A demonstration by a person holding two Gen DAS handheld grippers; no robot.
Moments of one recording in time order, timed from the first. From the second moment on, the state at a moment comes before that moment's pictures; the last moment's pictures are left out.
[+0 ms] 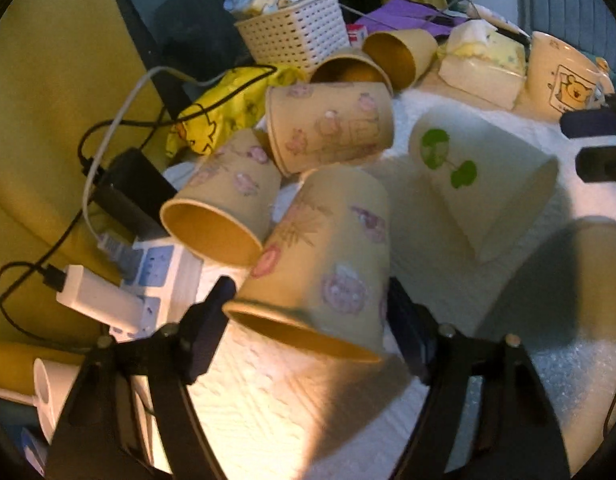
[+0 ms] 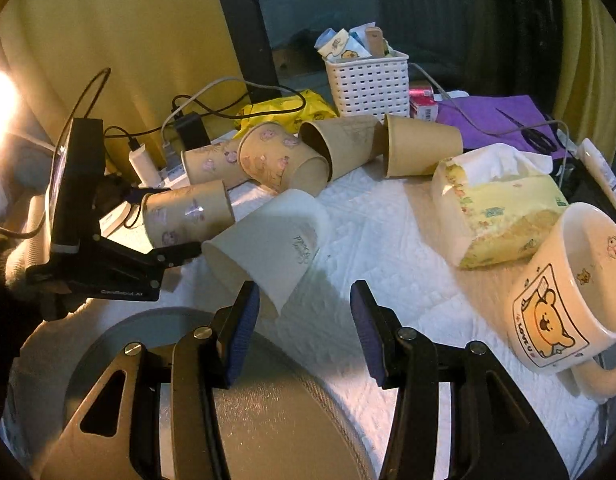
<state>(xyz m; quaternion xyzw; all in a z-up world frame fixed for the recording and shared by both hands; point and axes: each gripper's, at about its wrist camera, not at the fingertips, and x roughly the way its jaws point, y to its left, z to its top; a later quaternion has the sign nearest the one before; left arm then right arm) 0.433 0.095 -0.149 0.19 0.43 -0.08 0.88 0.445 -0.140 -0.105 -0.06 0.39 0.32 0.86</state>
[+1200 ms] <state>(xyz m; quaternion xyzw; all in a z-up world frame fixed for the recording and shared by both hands) 0.236 -0.057 -0.136 0.16 0.43 -0.26 0.85 0.313 -0.232 -0.128 -0.04 0.44 0.30 0.85</state>
